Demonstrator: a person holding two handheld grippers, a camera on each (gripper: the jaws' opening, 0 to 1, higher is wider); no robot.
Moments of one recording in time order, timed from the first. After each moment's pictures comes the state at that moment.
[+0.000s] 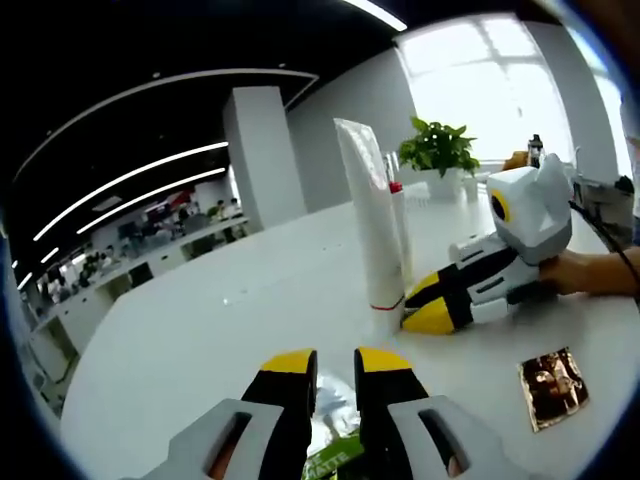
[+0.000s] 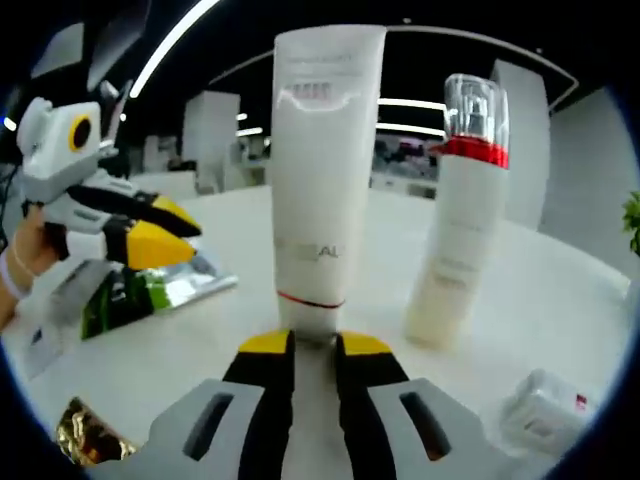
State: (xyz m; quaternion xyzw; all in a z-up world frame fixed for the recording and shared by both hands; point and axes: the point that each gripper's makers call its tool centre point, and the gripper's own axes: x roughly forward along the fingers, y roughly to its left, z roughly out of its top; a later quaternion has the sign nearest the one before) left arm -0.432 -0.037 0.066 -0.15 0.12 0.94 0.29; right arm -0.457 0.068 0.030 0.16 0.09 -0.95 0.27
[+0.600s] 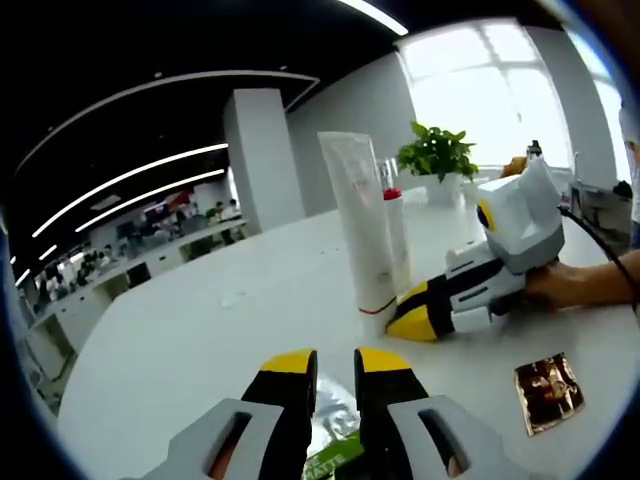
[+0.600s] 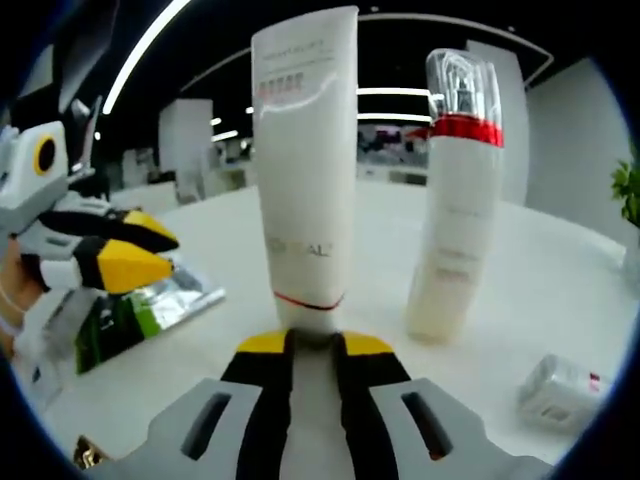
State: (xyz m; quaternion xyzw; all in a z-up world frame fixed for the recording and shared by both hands) left arm -0.431 -0.036 0.071 -0.14 0.11 0.94 0.30; right arm -0.461 0.065 0.030 0.17 0.06 -0.95 0.24
